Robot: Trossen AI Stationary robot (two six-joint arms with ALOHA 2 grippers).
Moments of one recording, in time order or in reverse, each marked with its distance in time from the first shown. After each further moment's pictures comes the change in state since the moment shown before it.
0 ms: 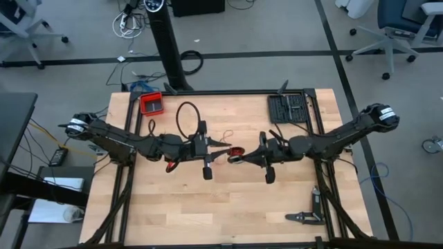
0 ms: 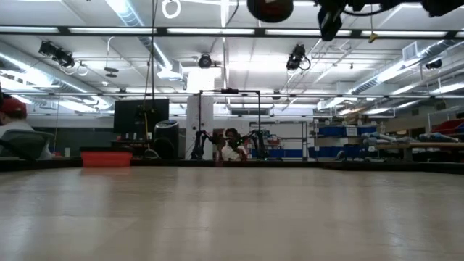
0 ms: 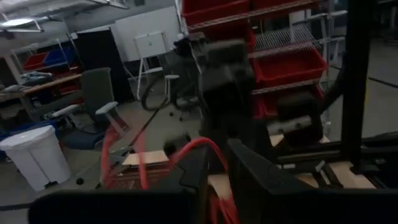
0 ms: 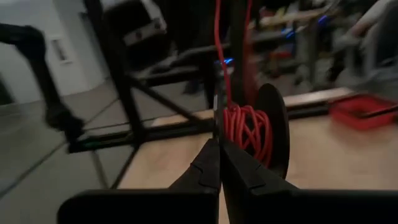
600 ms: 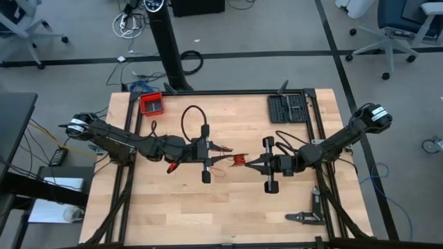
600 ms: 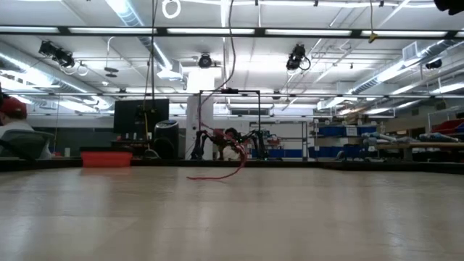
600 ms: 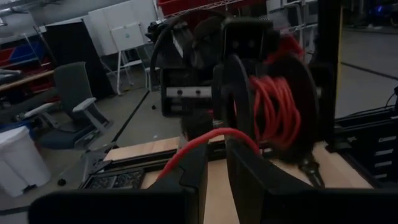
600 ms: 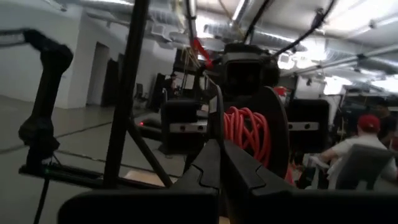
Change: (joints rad) left arm 0.002 0.008 0.000 -0.064 0.084 0.001; right arm 0.148 0.131 0.000 0.479 0.119 -0.527
